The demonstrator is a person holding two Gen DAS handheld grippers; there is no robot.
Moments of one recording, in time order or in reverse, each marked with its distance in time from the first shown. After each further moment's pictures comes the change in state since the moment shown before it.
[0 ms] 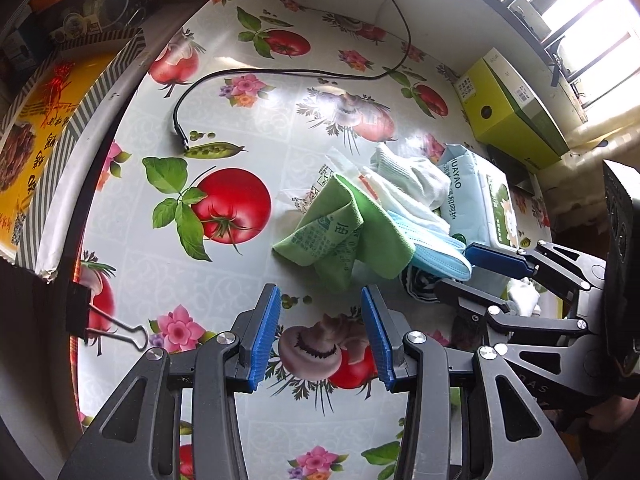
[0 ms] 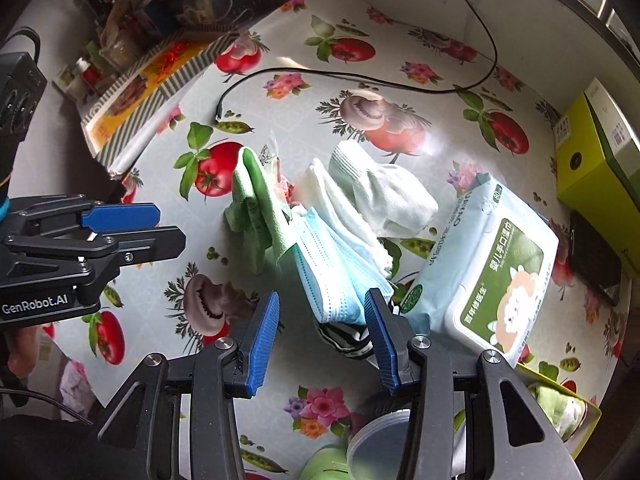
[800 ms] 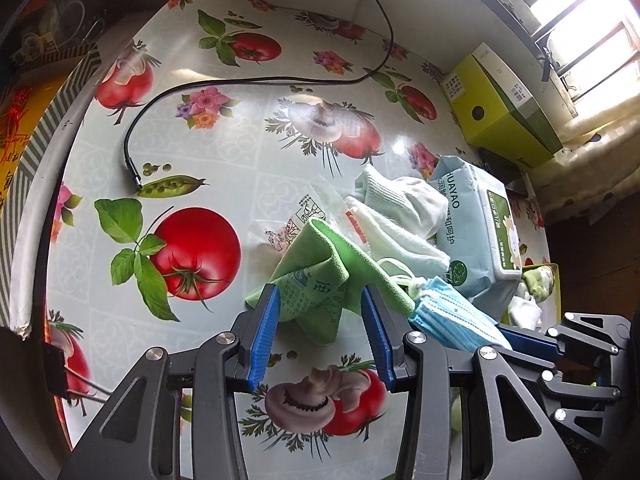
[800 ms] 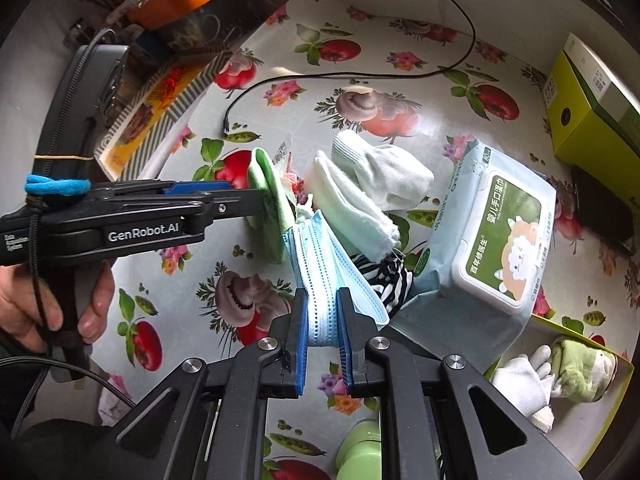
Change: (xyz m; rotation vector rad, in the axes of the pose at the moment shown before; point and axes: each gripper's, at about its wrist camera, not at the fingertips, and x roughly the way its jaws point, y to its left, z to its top) left arm 0.035 -0.011 0.032 0.074 -0.003 -0.060; right arm -0.032 -0.011 -0.025 0.168 -0.035 0.097
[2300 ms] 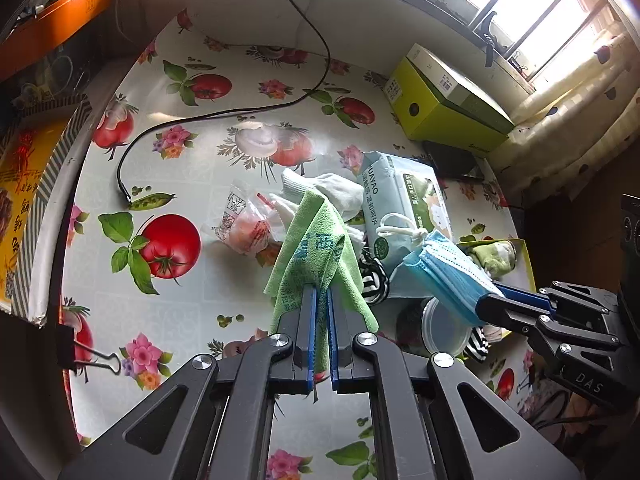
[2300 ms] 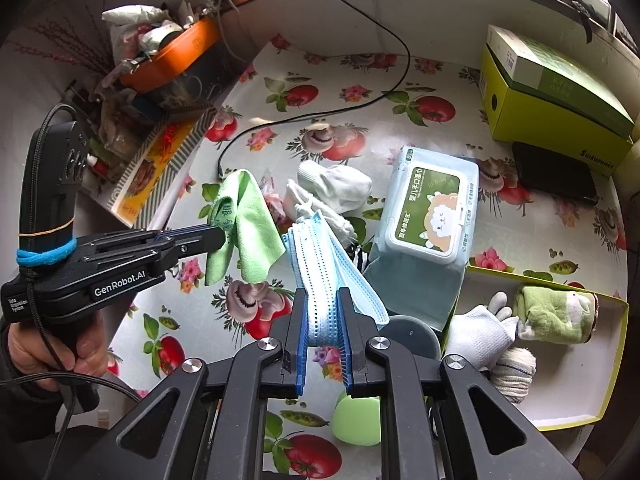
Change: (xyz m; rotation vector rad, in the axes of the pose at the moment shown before) left arm -0.061 -0.058 -0.030 0.101 -0.069 -0.012; right arm -0.070 -0.028 -0.038 0.145 -0.145 0.015
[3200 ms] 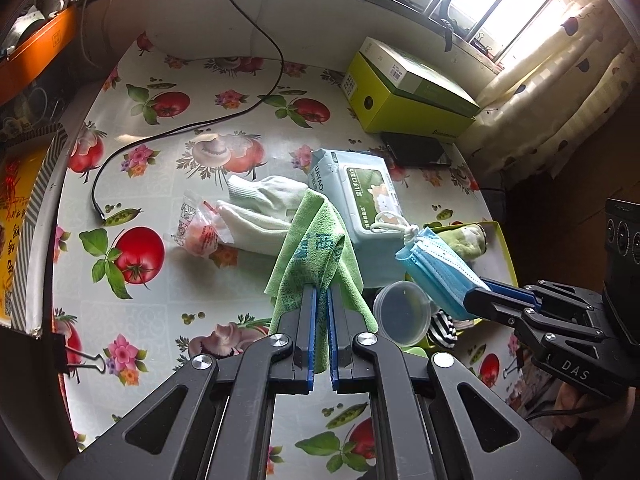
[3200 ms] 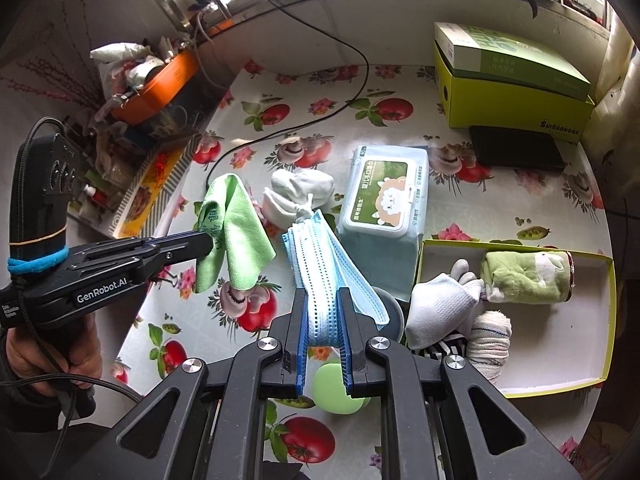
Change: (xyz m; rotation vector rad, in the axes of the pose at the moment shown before) left arm -0.012 -0.048 -0.004 0.086 0.006 -0.036; right arm -0.036 -0.033 -0.029 0.103 -0.063 -0.002
